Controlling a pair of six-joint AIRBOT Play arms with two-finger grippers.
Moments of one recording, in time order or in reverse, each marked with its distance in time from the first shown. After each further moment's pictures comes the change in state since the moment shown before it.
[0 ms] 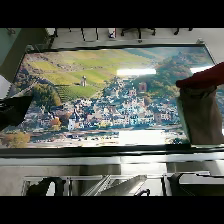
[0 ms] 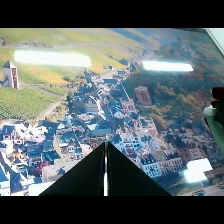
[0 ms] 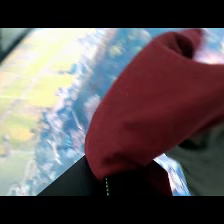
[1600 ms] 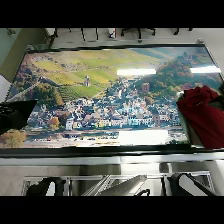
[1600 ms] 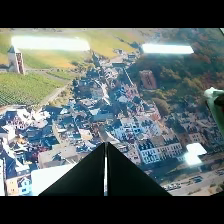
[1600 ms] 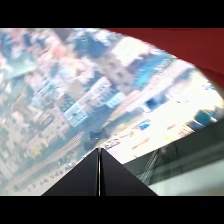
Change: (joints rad) left arm 0.000 -0.013 -0.001 0.000 0.060 0.020; right arm 0.220 0.386 -0.591 -0.192 -0.082 0.167
